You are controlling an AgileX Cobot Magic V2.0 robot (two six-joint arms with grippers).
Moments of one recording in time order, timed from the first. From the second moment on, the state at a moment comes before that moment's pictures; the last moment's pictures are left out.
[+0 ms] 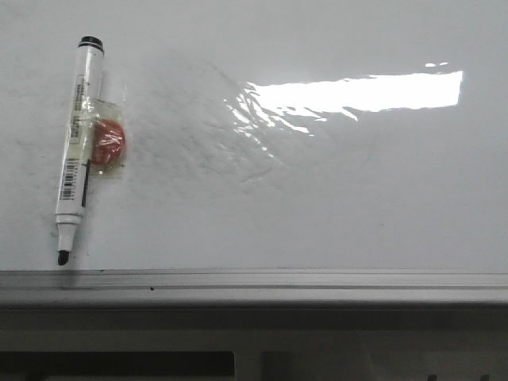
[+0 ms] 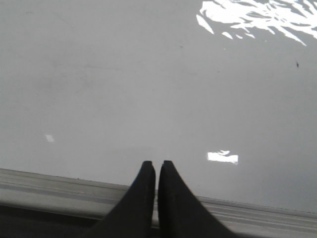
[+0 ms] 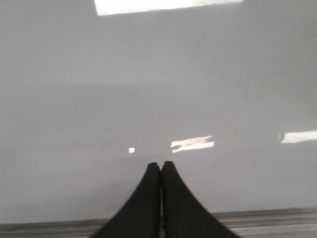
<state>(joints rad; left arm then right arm) 0.05 0.00 -0.01 -0.05 0.34 -0.09 -0.13 -0.01 0.01 -0.11 0.32 0.10</state>
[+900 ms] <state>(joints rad) 0.05 0.00 -0.01 -0.05 0.34 -0.09 -0.13 -0.01 0.01 -0.11 0.32 0.10</state>
